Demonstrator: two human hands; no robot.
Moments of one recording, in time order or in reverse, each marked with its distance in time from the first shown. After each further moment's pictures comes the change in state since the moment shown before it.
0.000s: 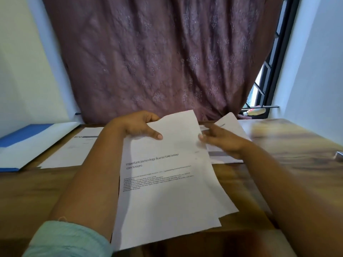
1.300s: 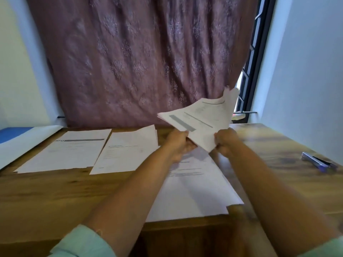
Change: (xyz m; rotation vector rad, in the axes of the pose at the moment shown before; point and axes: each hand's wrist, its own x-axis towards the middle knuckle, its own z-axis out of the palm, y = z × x) left_hand 0.056 0.053 0.155 -0.915 0.246 -0.061; right_hand -0.006 0.006 -0.029 0.727 0.677 0.237
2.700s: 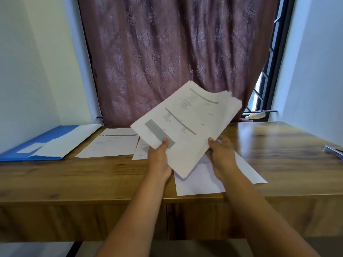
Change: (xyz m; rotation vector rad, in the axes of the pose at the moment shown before) left_hand -0.127 -0.016 -0.110 -0.358 0.285 0.214; right_hand -0.134 0.073 0.053 0.087 -0.164 -0.223
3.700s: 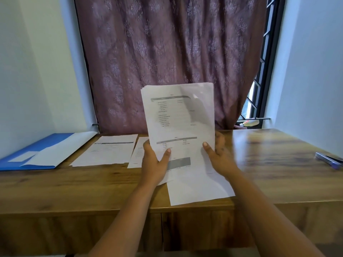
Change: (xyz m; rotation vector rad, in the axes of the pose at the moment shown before) left_hand 0.009 0.001 -0.013 0.783 -0.013 0.440; right_hand 0.015 -0.017 -0.029 -0.737 -0.218 -0.323
